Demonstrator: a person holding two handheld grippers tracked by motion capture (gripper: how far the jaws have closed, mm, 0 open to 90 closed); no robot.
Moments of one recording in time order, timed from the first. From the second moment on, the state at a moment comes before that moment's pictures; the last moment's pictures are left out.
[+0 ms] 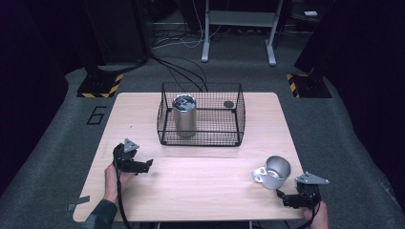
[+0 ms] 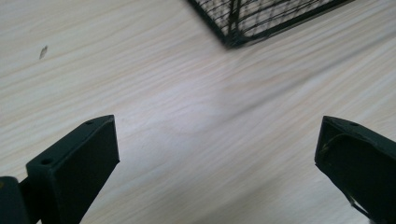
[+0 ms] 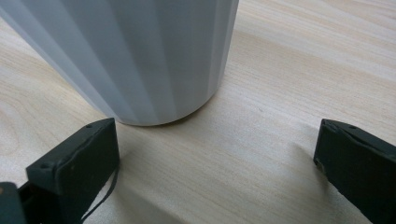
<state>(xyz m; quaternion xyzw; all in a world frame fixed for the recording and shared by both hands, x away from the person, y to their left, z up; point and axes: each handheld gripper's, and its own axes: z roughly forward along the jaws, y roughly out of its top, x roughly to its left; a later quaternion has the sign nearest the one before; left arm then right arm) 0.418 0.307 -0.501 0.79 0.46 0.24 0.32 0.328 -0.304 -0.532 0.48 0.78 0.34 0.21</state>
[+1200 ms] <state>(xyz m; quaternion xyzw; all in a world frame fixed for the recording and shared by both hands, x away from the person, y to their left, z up) 0.458 0.328 -0.530 0.79 0.48 0.21 0.33 0.322 -0.304 -0.534 0.45 0.79 0.35 0.22</state>
